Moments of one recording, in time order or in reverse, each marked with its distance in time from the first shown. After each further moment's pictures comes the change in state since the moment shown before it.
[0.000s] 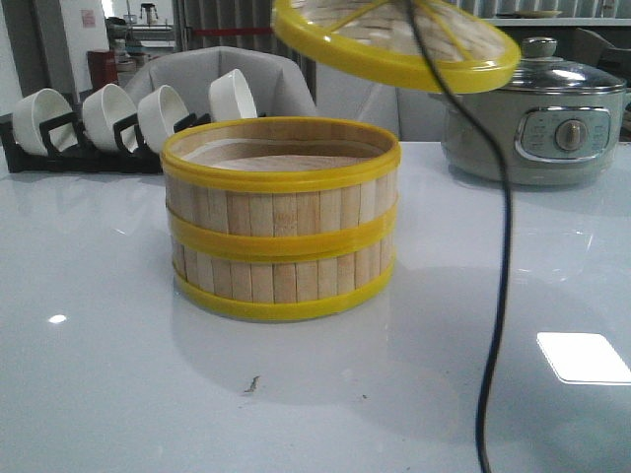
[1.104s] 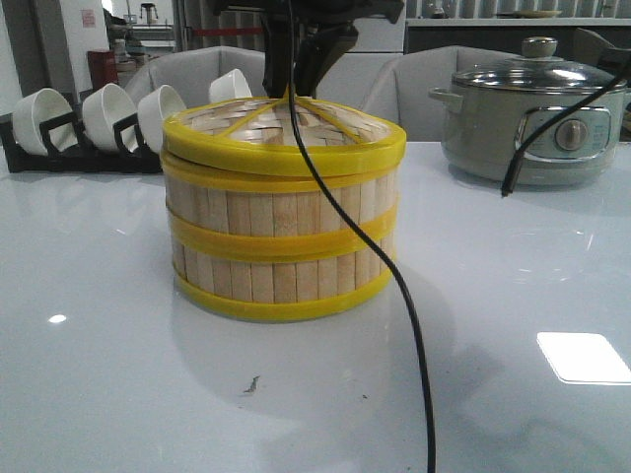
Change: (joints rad) left arm 0.000 0.000 0.000 0.000 0.000 0.000; right arm 0.125 0.215 -0.097 0.031 -0.002 -0.046
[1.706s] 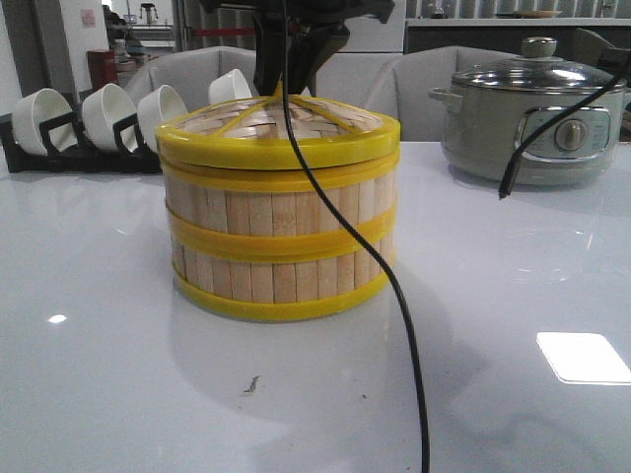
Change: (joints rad) left arm 0.000 0.000 0.000 0.000 0.000 0.000; right arm 0.004 0.006 -0.008 0.036 -0.019 -0.043
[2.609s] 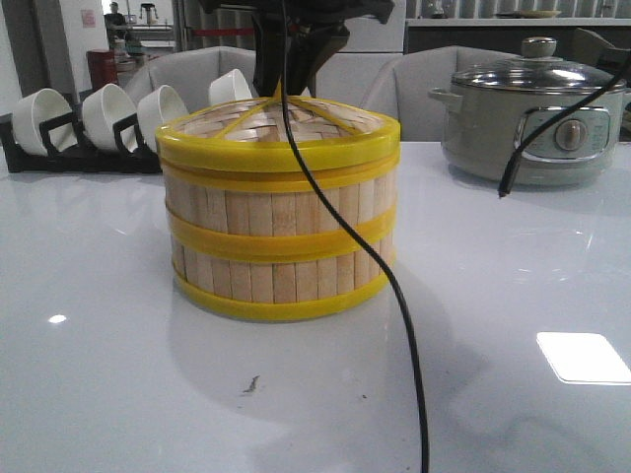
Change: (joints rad) left arm 0.000 0.000 0.000 0.000 0.000 0.000; right arm 0.001 0.000 -0.002 0.002 0.006 -0.002
